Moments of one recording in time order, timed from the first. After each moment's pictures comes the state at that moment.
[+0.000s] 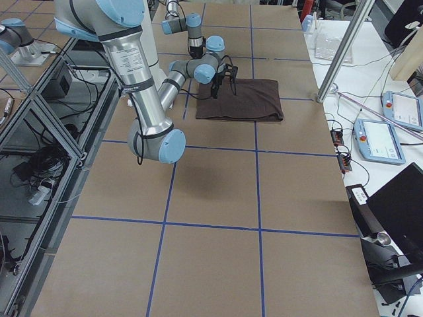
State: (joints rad) left arm -0.25 -1.93 -1.97 -1.84 -1.68 -2.07; right arm 0.52 -1.11 1.94 -1.50 1.95 1.51
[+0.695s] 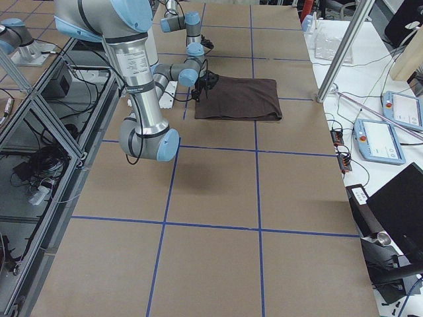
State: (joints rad) left arm -0.24 -1.93 -1.98 -1.83 -1.68 -2.06; right arm 0.28 -1.13 1.93 -1.49 1.71 1.85
